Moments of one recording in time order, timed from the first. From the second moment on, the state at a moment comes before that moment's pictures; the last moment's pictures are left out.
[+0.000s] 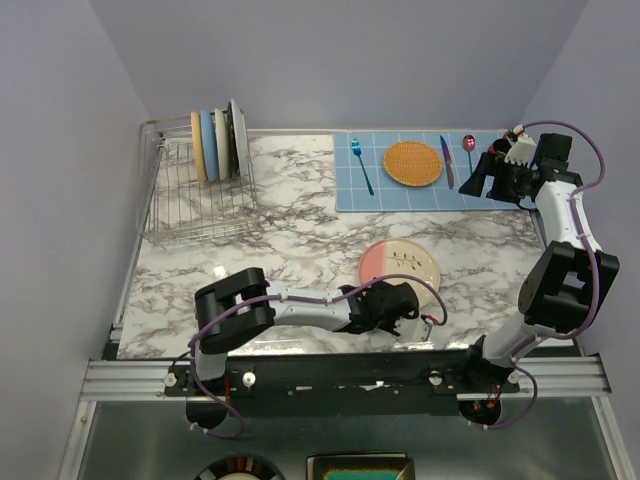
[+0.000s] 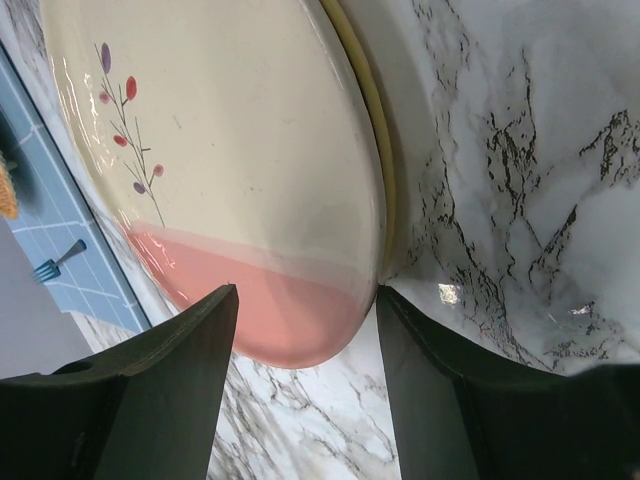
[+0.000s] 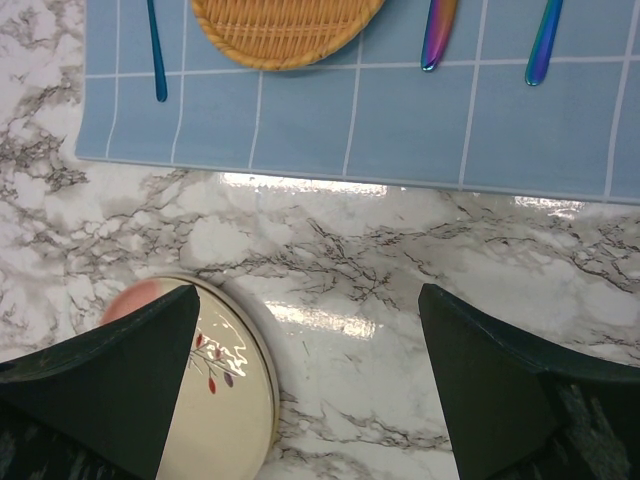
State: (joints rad) left arm -1.31 1.87 1.15 -0.19 -0.30 0.81; right arm -0.31 1.66 1.38 -0.60 -0.57 -0.08
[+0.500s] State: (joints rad) left arm -1.30 1.77 1.13 -0.22 -0.30 0.79; right arm -0.31 1.66 1.38 -0.60 -0.59 -0.08
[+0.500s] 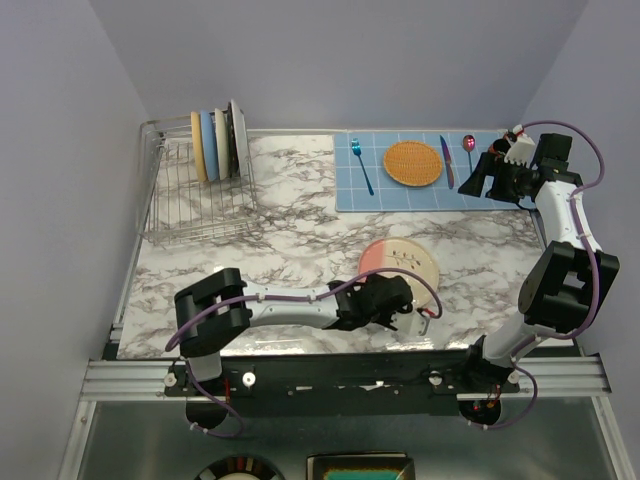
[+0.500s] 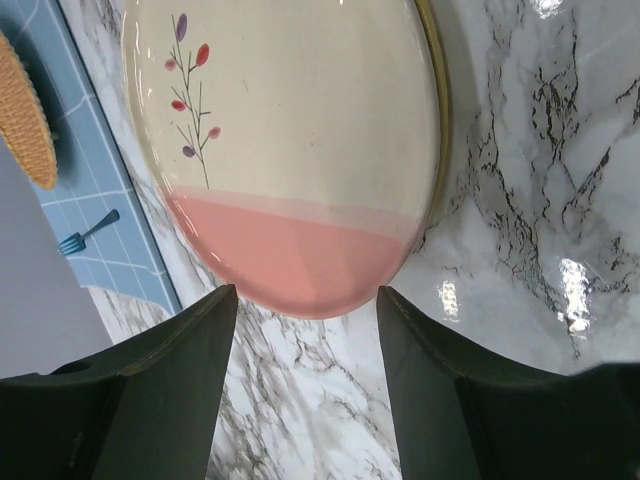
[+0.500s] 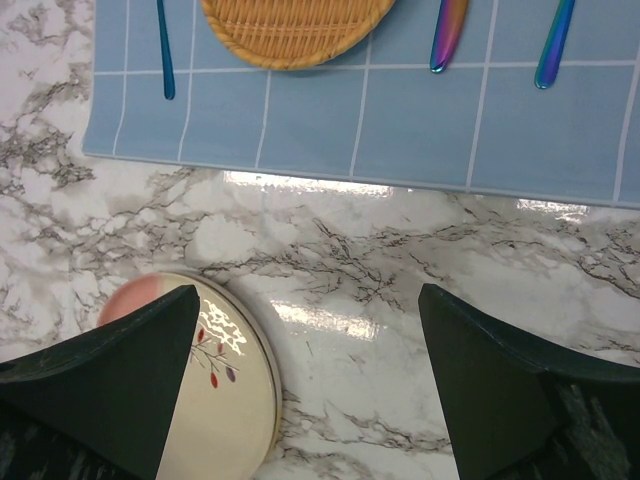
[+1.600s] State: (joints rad) left arm -0.89 1.47 1.09 -0.18 -0.35 0.62; right arm 0.14 1.52 1.27 -0.85 -0.35 -0.31
